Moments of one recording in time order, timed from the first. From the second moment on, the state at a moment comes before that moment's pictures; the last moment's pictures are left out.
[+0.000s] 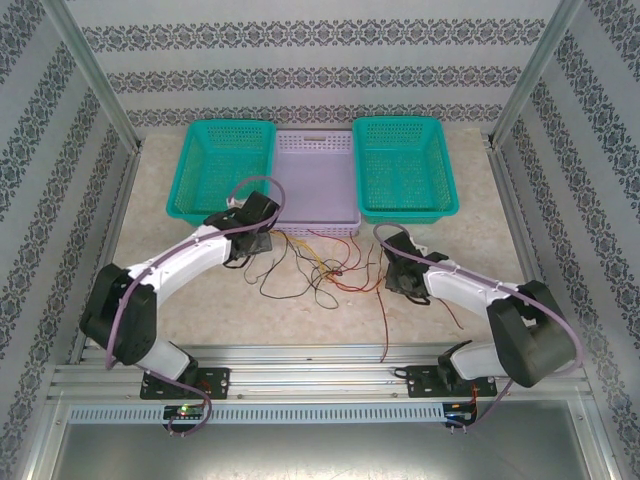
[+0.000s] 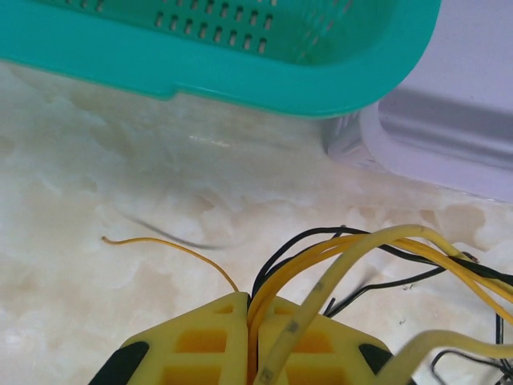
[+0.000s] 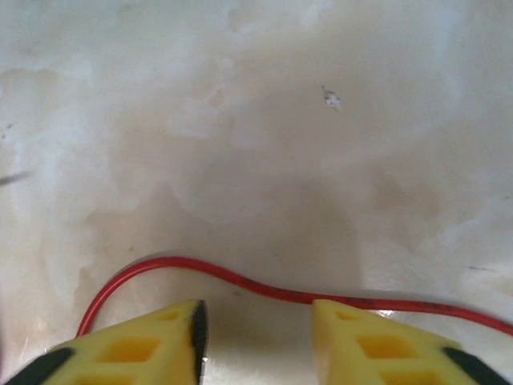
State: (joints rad) left arm -0.50 1.51 1.06 -0.69 -0.32 -0.71; right arm 0.47 1.38 0.62 -0.50 0.21 0.75
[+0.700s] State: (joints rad) left arm -0.47 1.33 0.94 -0.70 -0.34 -0.71; right arm 0.43 1.39 0.68 -0.44 0.21 0.74
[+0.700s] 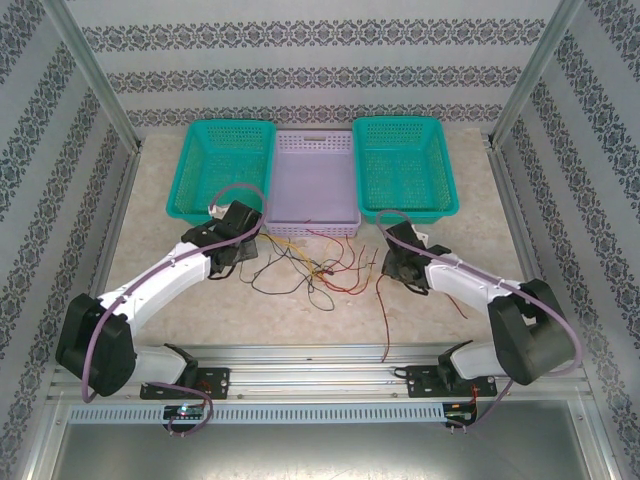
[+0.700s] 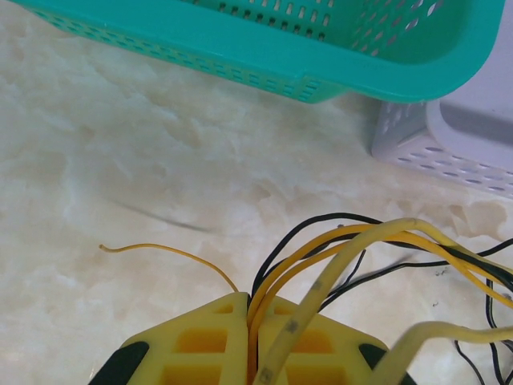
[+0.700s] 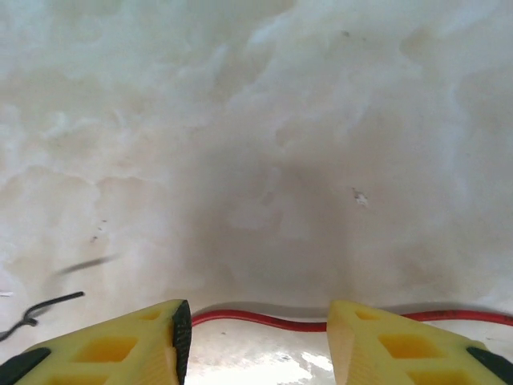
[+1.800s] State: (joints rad) left arm -0.45 1.30 0.89 -0.69 -0.33 -0.71; right arm 0.48 1.54 0.72 -0.42 0.15 0.81
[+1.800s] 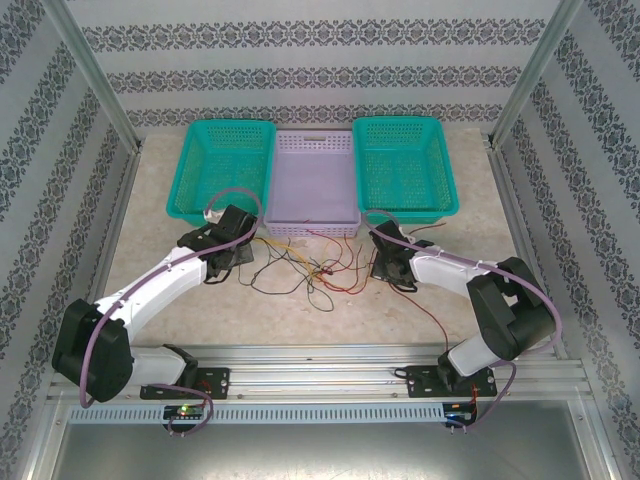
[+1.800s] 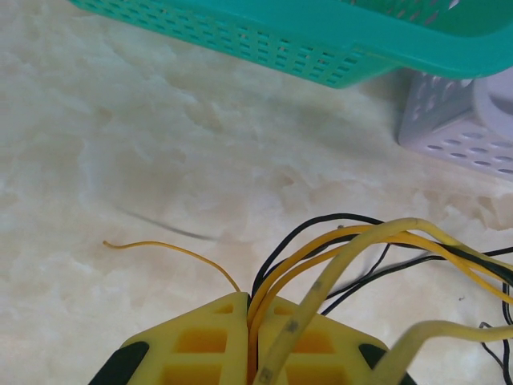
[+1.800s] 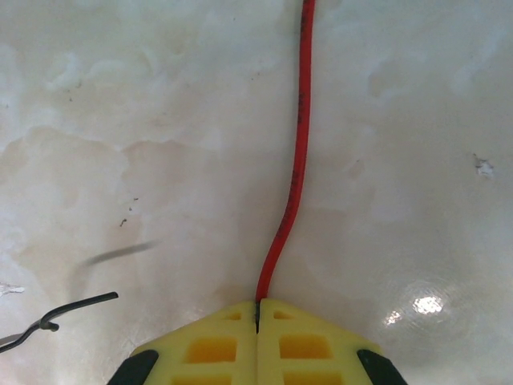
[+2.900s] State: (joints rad) left arm -0.45 1.28 0.86 -0.61 -0.17 -0.69; right arm 0.50 1.07 1.25 -0.77 0.15 0.63
